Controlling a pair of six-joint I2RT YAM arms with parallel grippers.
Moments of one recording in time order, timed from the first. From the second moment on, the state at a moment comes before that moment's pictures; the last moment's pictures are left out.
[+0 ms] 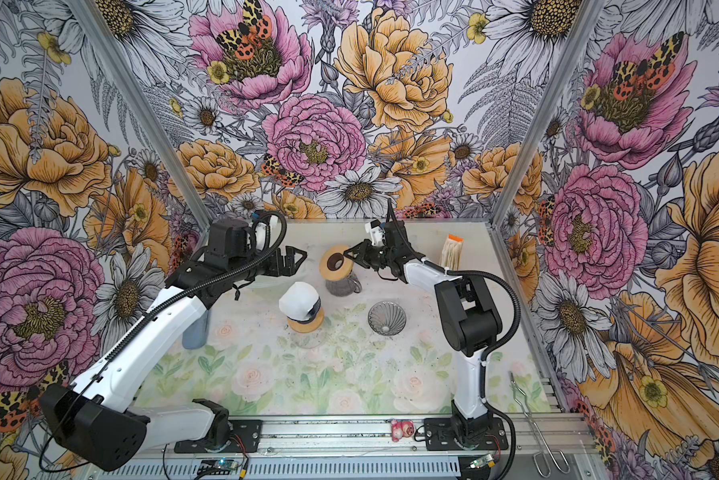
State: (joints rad) left arm -0.37 1.27 1.28 -0.58 0.19 -0.27; right arm 0.35 1.99 1.36 0.13 -0.76 0.84
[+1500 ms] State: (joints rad) left arm -0.38 1.29 1.28 -0.59 0.19 -0.27; right arm 0.28 1.97 1.22 0.20 -0.71 0.85
